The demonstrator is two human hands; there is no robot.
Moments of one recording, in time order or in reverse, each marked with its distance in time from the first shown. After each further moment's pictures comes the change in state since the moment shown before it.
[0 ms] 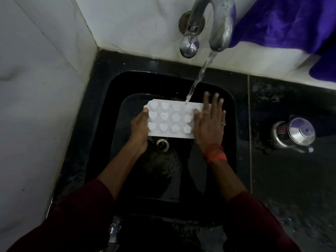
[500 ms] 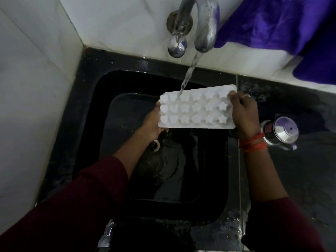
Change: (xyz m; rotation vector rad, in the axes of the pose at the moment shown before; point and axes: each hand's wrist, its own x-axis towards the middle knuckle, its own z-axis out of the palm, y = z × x) left_hand 0.020 -0.007 0.064 -0.025 -0.244 -0.279; right_hand 0.048 0.054 -0.095 0.699 0.041 0.253
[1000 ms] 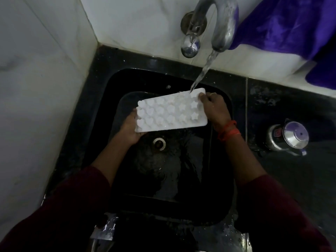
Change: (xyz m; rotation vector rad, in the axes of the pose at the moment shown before) left_hand -0.004 0.011 -0.096 -0.108 0.104 0.034; right_hand -0.001 -0.022 0.081 -0.149 -0.294 0.048
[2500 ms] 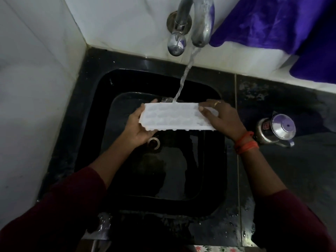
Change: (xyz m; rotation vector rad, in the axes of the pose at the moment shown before) left_hand -0.035 -0.011 0.048 -0.276 -0.347 -0.079; right_hand -0.041 0.029 -0.060 -0.335 -0.080 -0.321
